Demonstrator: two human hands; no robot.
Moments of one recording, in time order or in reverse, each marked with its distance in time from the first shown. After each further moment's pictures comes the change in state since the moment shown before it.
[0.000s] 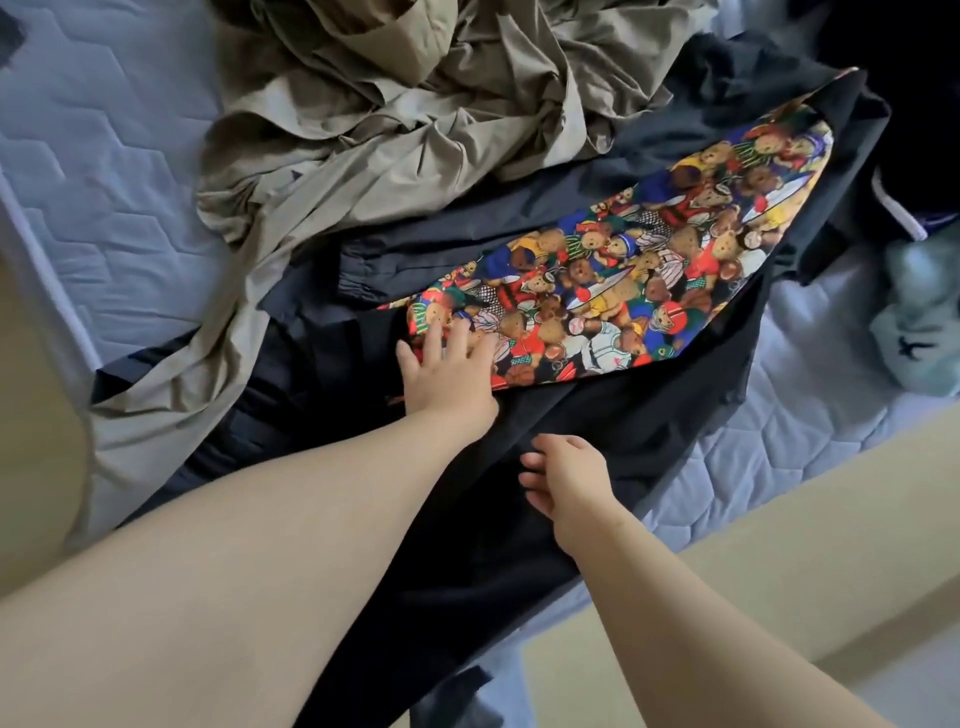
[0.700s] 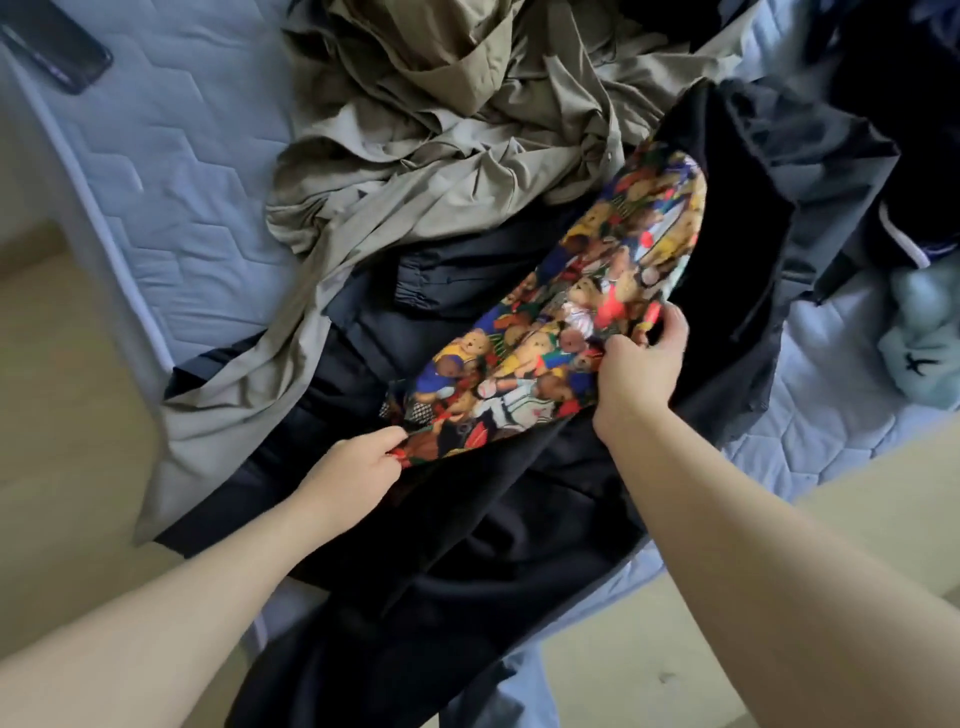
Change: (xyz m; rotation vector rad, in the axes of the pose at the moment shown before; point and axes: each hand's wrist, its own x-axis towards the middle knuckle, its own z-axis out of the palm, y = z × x) left_hand -0.090 -0.139 -0.005 -0.713 -0.190 -0.041; right_hand -0.021 -0.073 0.034 0.234 0.313 -0.502
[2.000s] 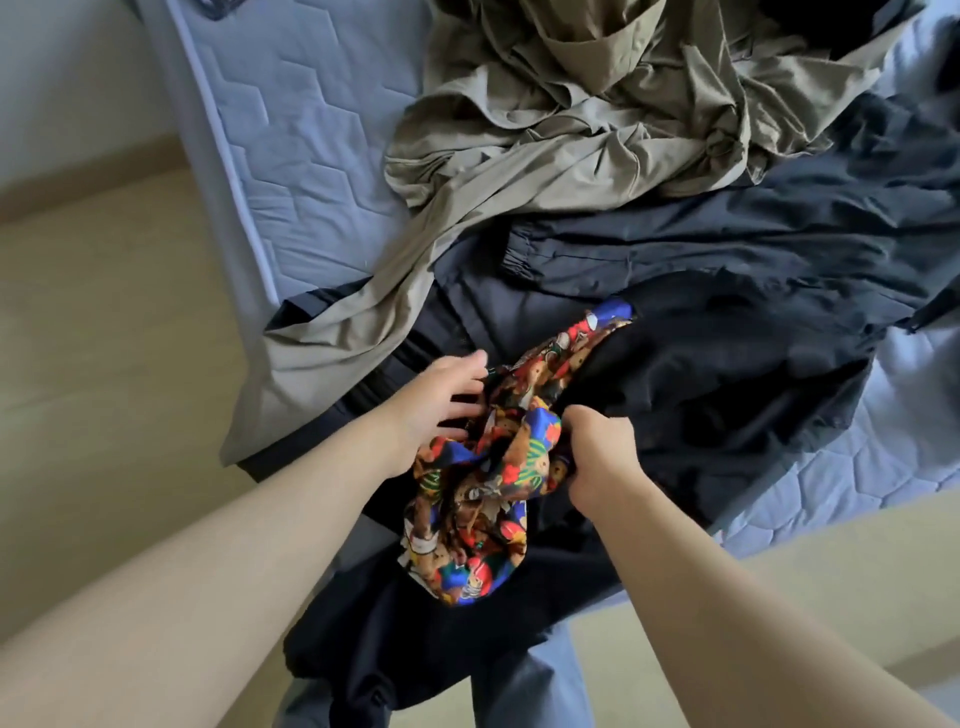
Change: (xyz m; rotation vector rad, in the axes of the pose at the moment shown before) left_hand -0.013 -0.009 -0.037 -0.767 -0.130 -0.155; right_hand -0.109 0.069 0.037 -0.165 -0.306 0.364
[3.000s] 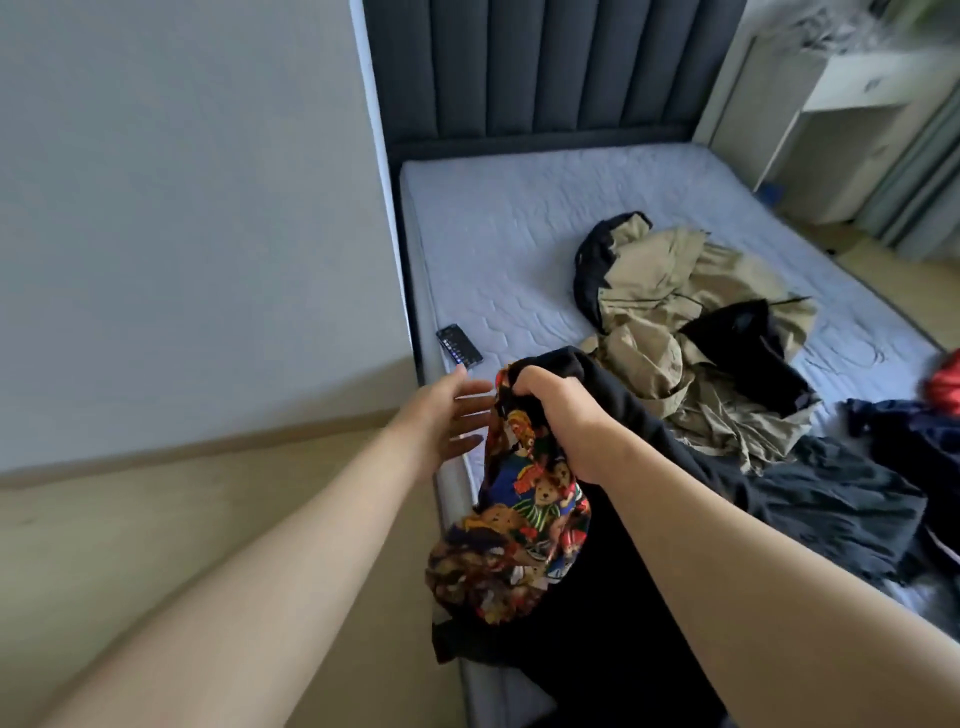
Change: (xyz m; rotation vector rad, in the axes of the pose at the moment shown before) left_hand -0.321 0.117 -0.176 -0.277 0.188 0.500; right_hand -0.376 -0.078 0.165 -0.387 -0.615 -0.643
